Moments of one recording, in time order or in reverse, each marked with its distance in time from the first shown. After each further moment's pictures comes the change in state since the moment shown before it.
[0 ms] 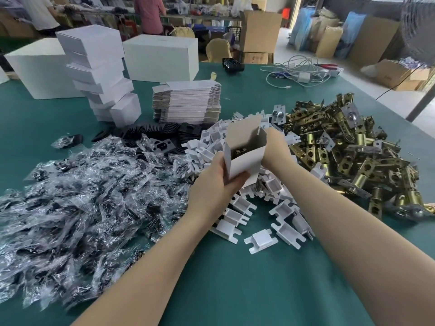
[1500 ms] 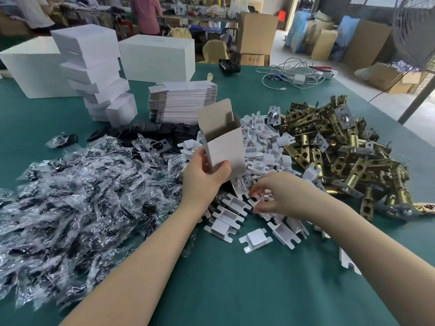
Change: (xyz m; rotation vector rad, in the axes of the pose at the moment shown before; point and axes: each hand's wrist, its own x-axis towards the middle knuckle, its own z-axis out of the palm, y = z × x) left_hand 0.013 -0.009 0.001 -0.410 0.154 -0.088; right_hand -0.083 0.036 -0.025 -0.245 -0.459 -0.382
